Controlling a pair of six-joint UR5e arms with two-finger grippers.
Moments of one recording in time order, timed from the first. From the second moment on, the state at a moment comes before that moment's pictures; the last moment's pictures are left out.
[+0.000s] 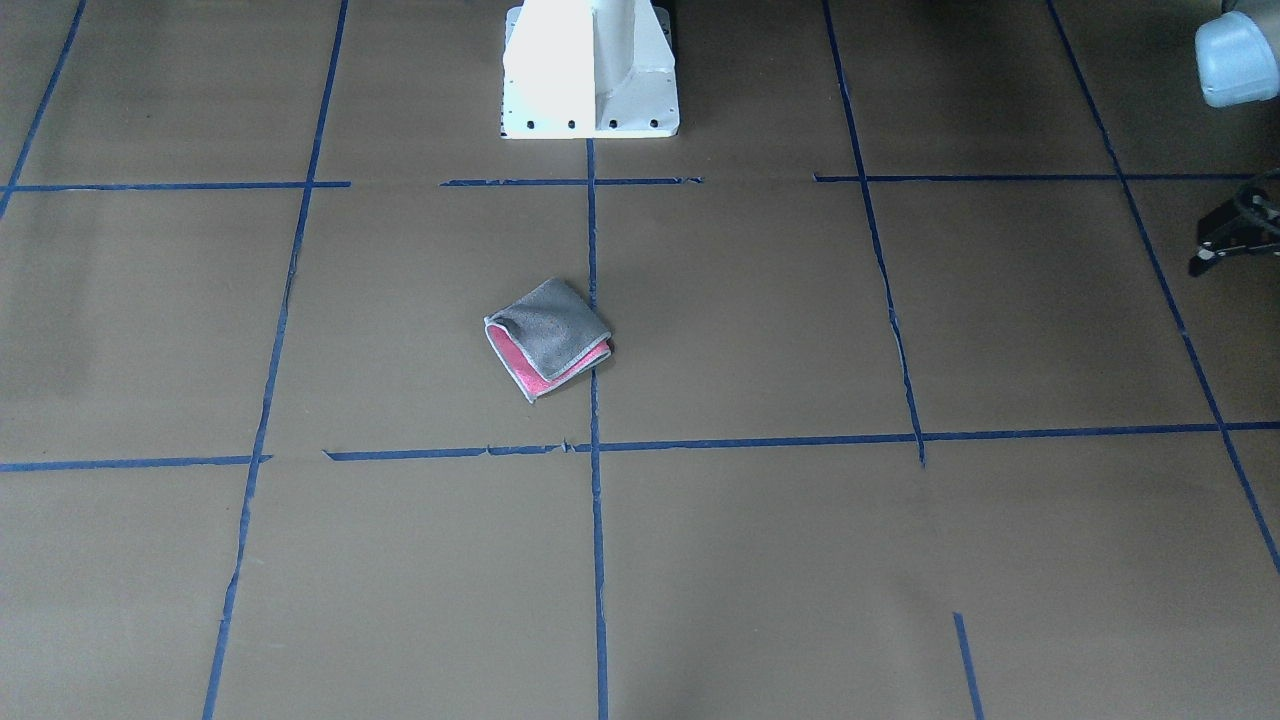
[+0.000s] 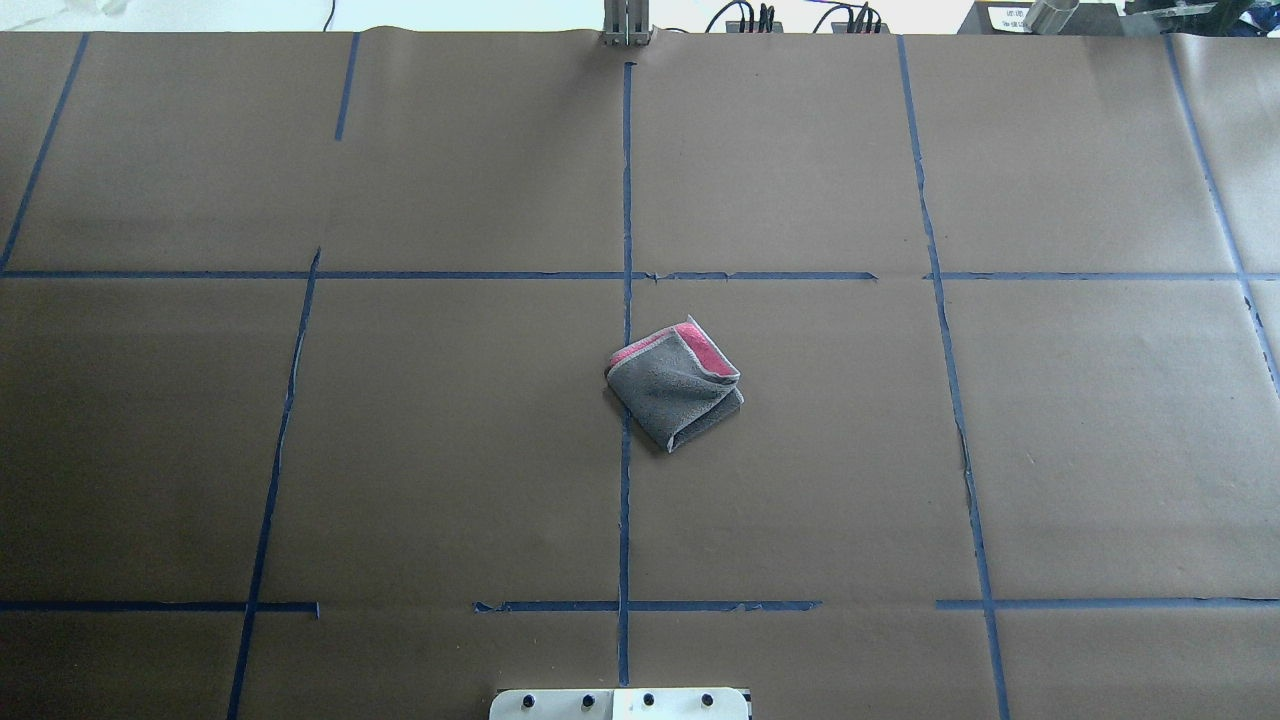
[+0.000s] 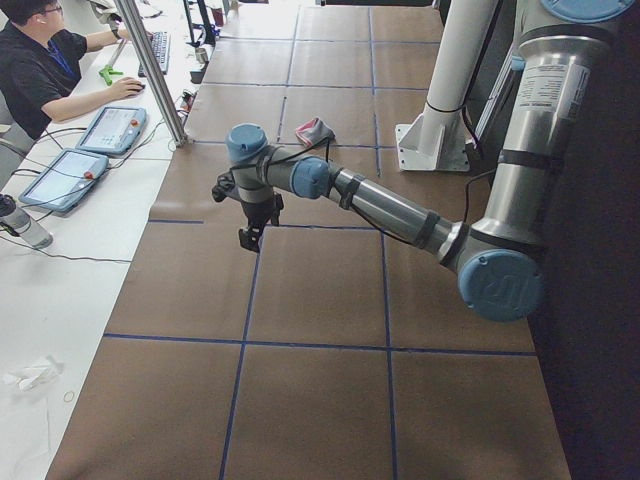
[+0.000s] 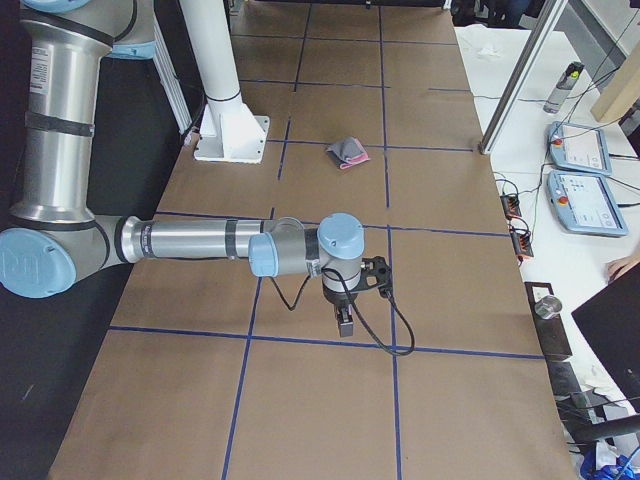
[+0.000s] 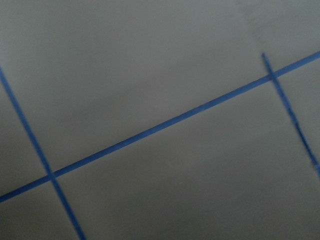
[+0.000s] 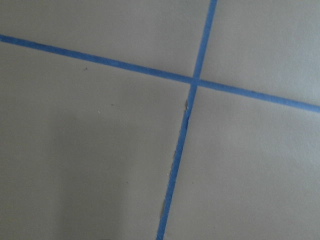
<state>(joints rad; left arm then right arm) -1.40 -1.67 -1.78 -1.43 -2.33 0.17 1.52 -1.76 1.77 -1.49 2.30 -0.06</state>
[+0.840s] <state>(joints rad) -1.53 -1.46 -1.70 -1.44 -2.36 0.20 1.54 -1.81 1.73 -1.48 2.31 -0.06</state>
